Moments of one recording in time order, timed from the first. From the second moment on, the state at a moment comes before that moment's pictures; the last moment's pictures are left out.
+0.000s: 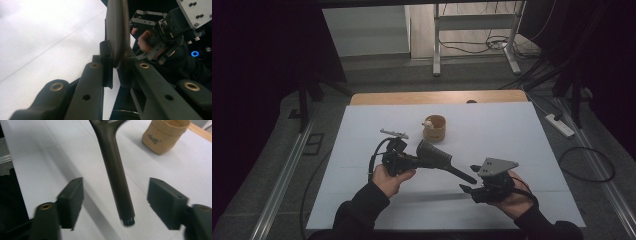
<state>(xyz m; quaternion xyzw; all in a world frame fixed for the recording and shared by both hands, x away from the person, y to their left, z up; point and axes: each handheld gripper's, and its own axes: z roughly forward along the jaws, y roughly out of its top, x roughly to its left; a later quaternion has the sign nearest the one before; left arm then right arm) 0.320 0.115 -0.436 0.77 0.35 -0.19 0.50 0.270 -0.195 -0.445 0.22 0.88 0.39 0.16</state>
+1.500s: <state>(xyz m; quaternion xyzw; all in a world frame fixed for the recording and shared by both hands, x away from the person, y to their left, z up) 0.338 0.158 -0.395 0.78 0.38 -0.05 0.49 0.267 -0.249 -0.462 0.32 0.87 0.34 0.13</state>
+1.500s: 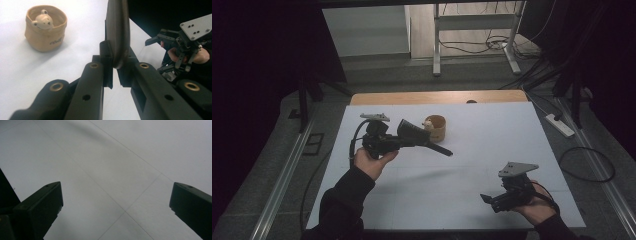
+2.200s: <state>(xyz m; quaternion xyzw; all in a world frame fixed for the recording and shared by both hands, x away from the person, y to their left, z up) 0.357 0.168 -0.368 0.78 0.39 -0.02 0.50 0.255 -0.293 -0.464 0.40 0.85 0.32 0.14</state>
